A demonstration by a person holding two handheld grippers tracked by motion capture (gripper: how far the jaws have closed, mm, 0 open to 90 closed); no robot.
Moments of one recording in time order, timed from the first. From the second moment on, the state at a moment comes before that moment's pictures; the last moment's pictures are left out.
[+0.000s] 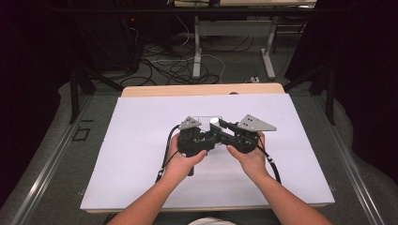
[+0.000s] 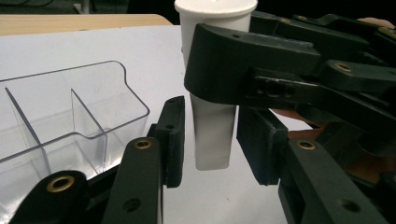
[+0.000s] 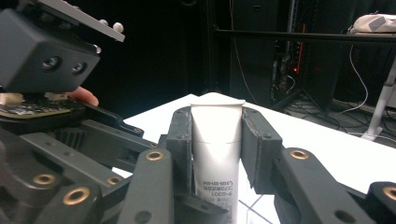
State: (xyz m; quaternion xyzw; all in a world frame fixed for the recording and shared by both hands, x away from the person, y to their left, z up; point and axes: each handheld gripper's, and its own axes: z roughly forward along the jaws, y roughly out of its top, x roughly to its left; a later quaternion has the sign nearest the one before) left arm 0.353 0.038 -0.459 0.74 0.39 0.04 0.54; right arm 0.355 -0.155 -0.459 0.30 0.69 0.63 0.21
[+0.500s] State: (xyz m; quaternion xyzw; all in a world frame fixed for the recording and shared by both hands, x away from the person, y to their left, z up) left arm 0.354 0.036 -0.460 0.73 0.42 0.03 0.54; right arm 0.354 -0.153 -0.461 0.30 0.70 0.62 0.20
